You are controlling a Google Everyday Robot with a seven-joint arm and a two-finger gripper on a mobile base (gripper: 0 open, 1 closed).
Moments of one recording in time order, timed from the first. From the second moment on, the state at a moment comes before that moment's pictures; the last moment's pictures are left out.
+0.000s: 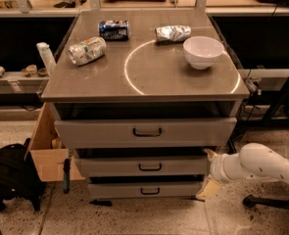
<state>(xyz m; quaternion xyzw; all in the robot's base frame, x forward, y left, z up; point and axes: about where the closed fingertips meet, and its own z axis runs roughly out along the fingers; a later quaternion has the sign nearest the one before) 0.515 -0.231 0.472 -0.56 0.77 0.09 0.27</state>
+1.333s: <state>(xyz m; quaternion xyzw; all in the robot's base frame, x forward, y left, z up) 0.529 -0.214 0.439 -0.56 0.78 0.13 0.26</state>
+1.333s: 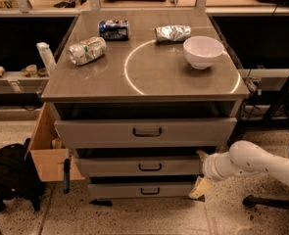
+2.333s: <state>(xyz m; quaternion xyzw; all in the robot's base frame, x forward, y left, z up) 0.530 -0.213 0.437 -0.56 0.78 0.13 0.26</state>
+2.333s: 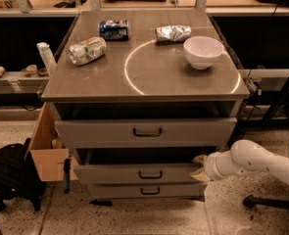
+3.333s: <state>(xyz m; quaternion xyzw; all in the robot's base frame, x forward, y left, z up) 0.501 -0.222 0.440 -0.56 0.78 0.13 0.25</state>
